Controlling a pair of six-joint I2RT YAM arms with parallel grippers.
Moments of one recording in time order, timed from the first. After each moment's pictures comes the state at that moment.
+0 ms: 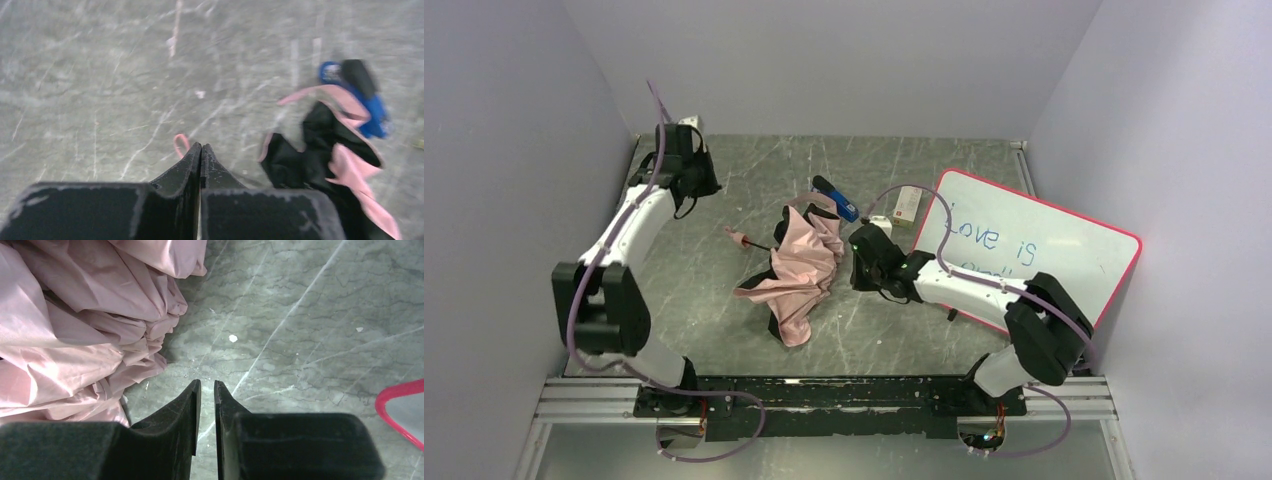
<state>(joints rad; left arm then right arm) -0.10 1.52 1.29 -0.42 0.02 -0.26 0.82 1.47 0.84 -0.25 0.19 0.66</state>
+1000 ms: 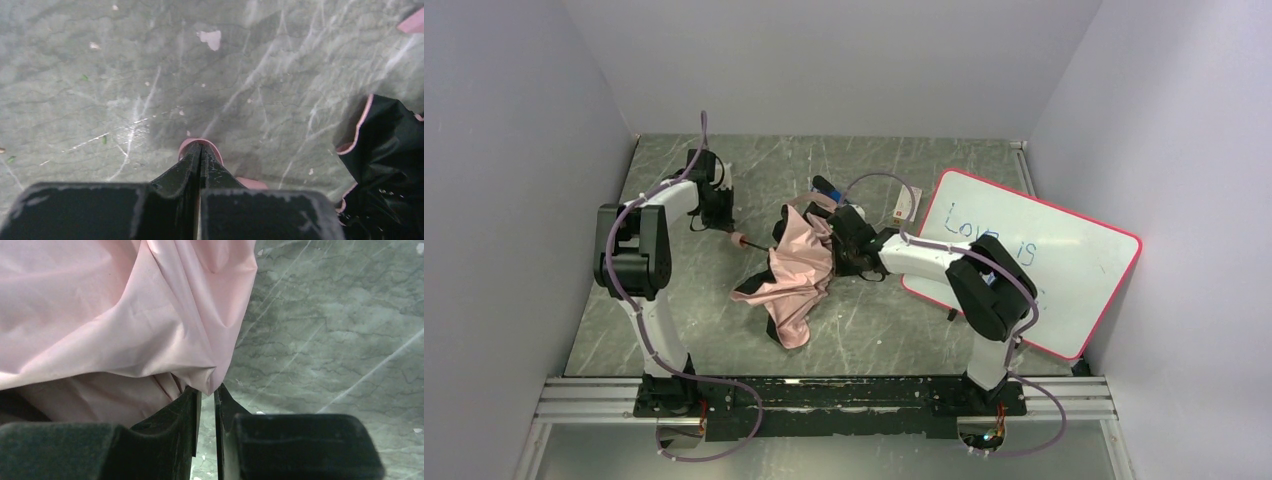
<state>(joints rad) -0.05 1.97 1.32 -0.48 0.13 -0.07 0.78 1.81 1.10 -0.25 0.08 0.57</state>
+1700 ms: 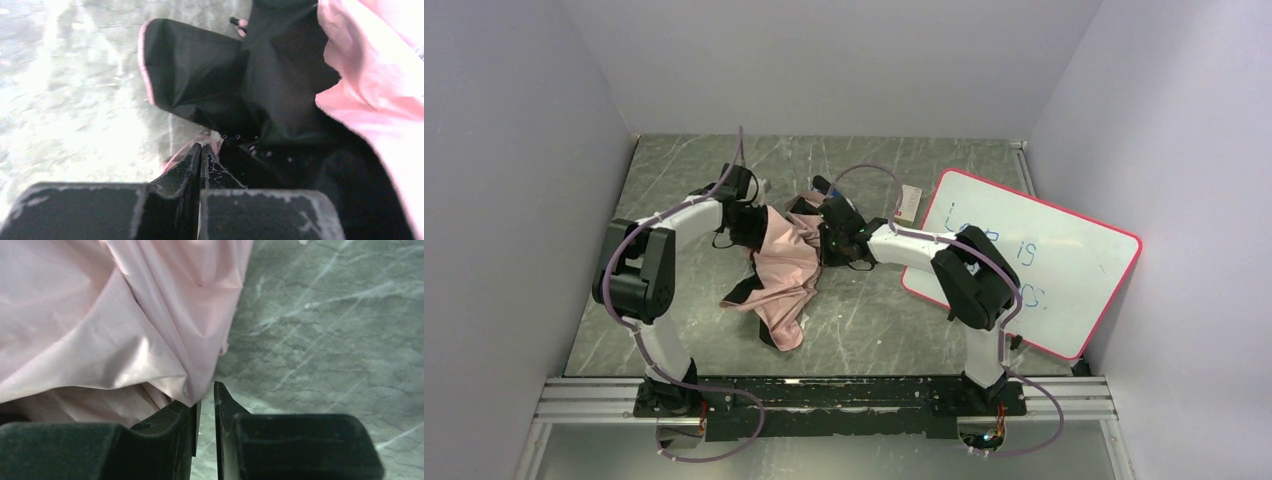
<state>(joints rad) -0.26 1.82 1.15 -0.46 0.17 -0.13 0.77 1.93 1.25 -0.24 0.00 0.56</state>
